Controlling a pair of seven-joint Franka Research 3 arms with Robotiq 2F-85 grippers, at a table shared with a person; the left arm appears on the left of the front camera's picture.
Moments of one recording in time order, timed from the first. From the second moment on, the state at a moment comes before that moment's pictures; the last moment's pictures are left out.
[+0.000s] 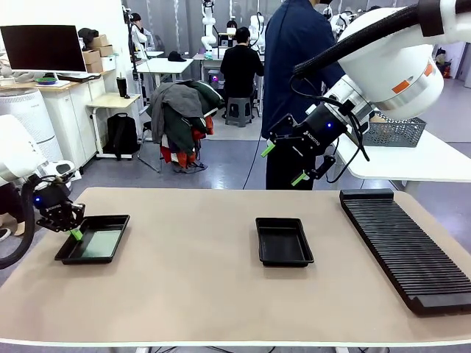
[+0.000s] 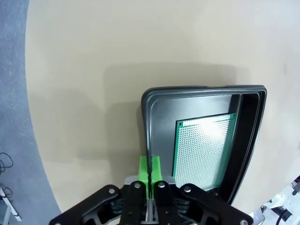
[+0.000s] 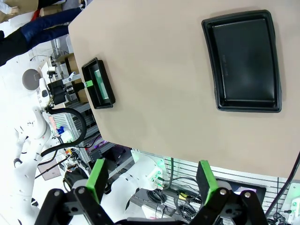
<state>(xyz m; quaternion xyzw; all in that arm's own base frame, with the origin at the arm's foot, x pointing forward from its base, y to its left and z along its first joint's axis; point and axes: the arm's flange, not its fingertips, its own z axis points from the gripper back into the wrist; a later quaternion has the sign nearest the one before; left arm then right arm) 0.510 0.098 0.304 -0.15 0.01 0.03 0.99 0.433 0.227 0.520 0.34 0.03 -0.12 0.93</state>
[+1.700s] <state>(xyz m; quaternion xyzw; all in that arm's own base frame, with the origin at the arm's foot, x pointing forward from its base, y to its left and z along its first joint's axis) 0.511 0.056 0.392 -0.01 -0.03 0.00 1.00 0.433 0.227 0.520 0.34 0.03 -0.12 0.93</state>
